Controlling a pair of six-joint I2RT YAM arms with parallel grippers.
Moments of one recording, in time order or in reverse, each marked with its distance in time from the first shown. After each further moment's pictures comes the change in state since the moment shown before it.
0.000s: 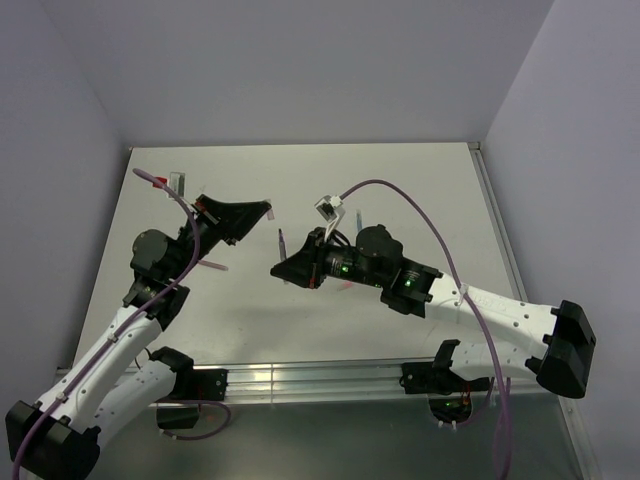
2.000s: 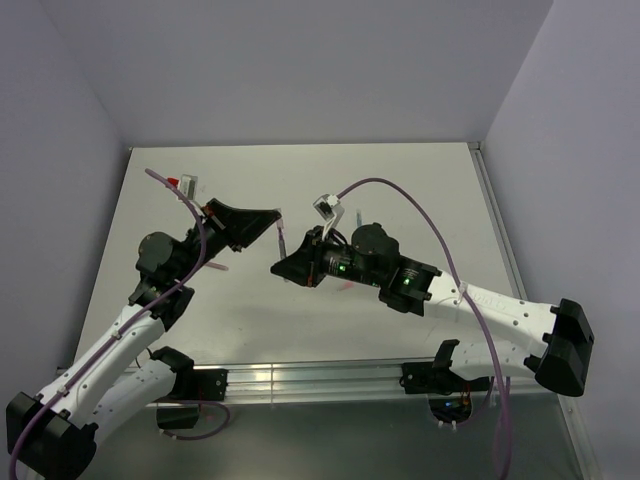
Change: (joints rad) left arm -0.047 0.021 -0.021 0.065 0.066 -0.058; right arm 0.009 0.018 0.033 -0.063 0.047 -0.030
